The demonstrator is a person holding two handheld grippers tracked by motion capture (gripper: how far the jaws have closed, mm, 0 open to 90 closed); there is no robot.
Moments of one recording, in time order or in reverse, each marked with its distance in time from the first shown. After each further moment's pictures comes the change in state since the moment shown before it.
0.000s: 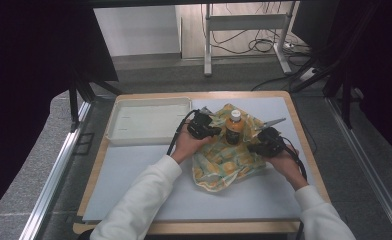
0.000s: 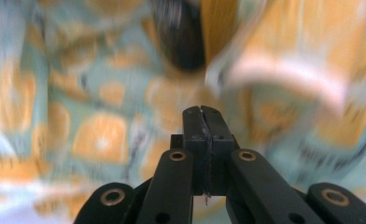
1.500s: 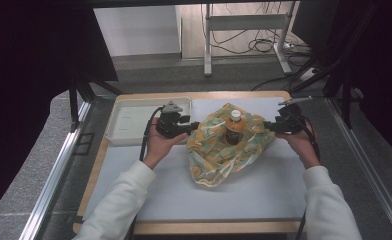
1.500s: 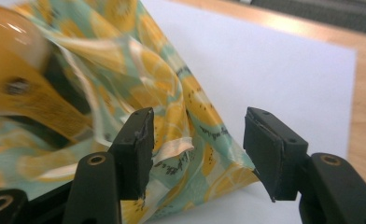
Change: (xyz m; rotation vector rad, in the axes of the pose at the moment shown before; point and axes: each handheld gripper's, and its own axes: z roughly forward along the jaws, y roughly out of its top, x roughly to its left) left arm 0.020 -0.024 -0.102 -0.210 0.126 -0.067; right arm -0.066 0.025 -0.039 -0.138 -0.228 0.149
